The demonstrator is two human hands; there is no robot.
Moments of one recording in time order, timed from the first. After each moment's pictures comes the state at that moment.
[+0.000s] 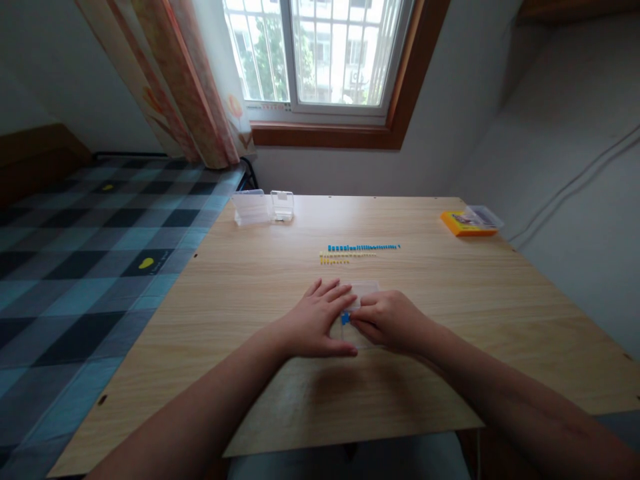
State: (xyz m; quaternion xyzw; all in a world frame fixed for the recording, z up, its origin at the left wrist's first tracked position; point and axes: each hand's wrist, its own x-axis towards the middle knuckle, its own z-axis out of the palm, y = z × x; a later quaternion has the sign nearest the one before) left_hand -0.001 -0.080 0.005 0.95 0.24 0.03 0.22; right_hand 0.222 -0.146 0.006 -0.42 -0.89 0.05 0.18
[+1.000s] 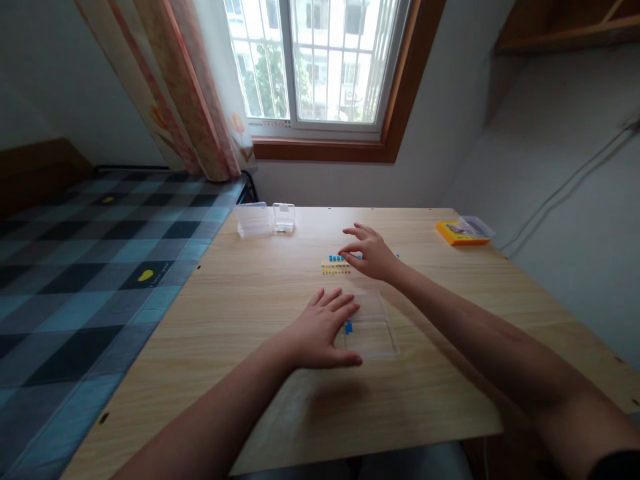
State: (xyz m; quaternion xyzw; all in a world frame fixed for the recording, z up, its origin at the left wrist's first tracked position) left_hand -0.003 -0.081 0.007 0.95 0.24 0.03 0.22; right_hand 0.232 -0.017 0.024 -0.52 -0.81 -0.03 0.29
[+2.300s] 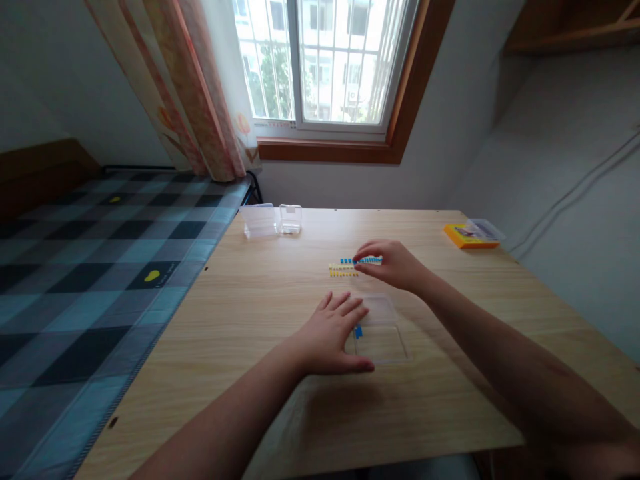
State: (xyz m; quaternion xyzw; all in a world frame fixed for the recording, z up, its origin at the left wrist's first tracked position) left_hand -0.003 -0.083 0.002 0.95 0.23 0.04 0.21; right_hand 0.232 -0.048 0.059 -0.49 -0.81 0.12 0.30
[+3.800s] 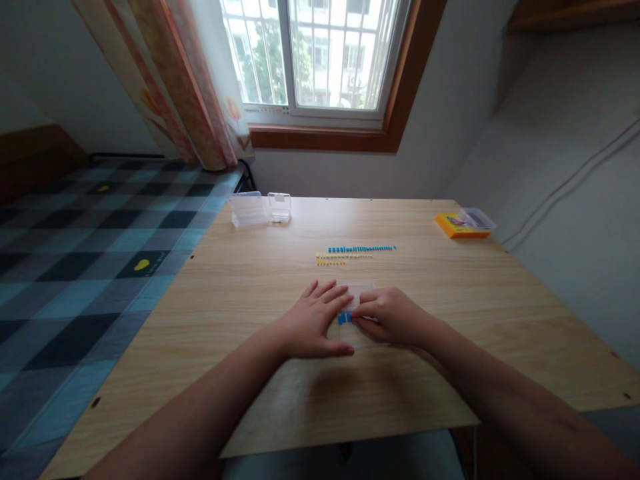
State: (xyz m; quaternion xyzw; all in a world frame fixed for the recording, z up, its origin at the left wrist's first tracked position) left_hand -0.001 -0.082 0.006 0.94 0.25 0.04 0.22; right_hand 0.235 -0.140 0.008 -0.40 -0.89 0.08 0.19
